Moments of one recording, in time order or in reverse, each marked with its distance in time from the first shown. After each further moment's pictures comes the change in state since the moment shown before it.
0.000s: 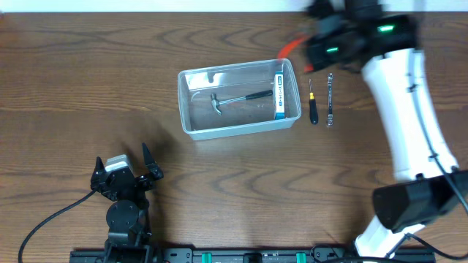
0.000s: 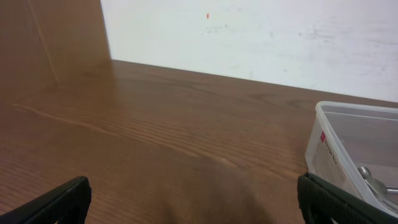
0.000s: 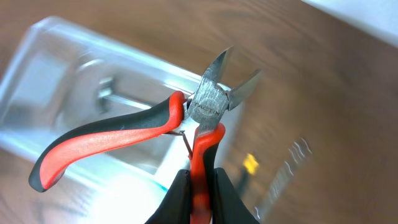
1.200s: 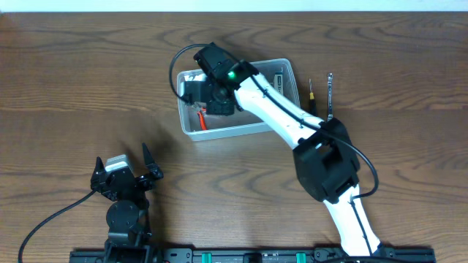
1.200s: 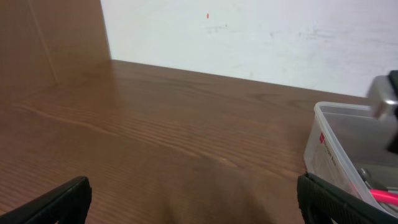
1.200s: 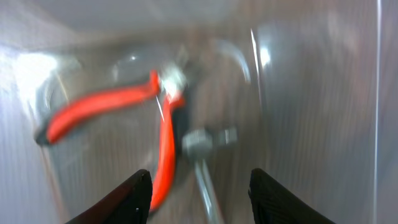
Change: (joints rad) left arm 0.000 0.000 0.000 0.000 0.000 0.000; right arm 0.386 0.426 -0.006 0.251 0.178 -0.588
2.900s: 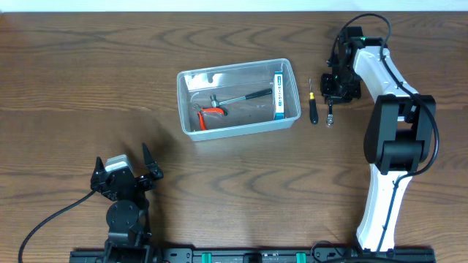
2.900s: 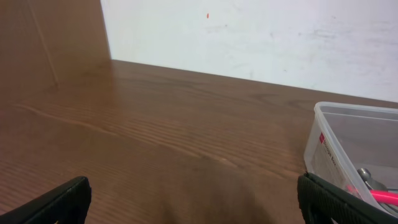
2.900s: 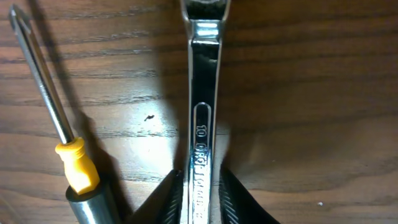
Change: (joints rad) left arm 0.000 0.000 0.000 0.000 0.000 0.000; right arm -0.655 0.033 -0.145 -0.222 -0.031 0.927
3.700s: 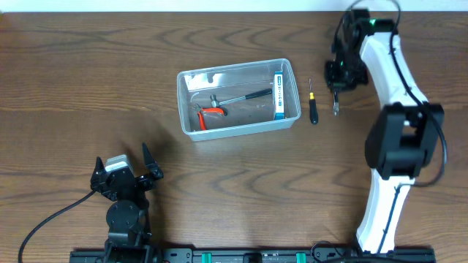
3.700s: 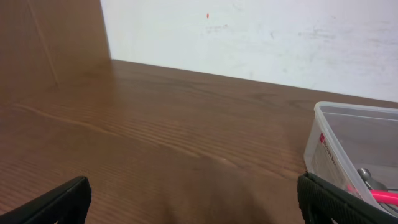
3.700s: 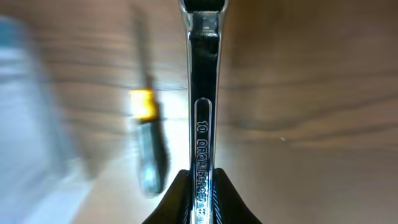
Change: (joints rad) left arm 0.000 0.000 0.000 0.000 0.000 0.000; right arm 0.032 -0.106 0.205 -0.212 0.007 -0.052
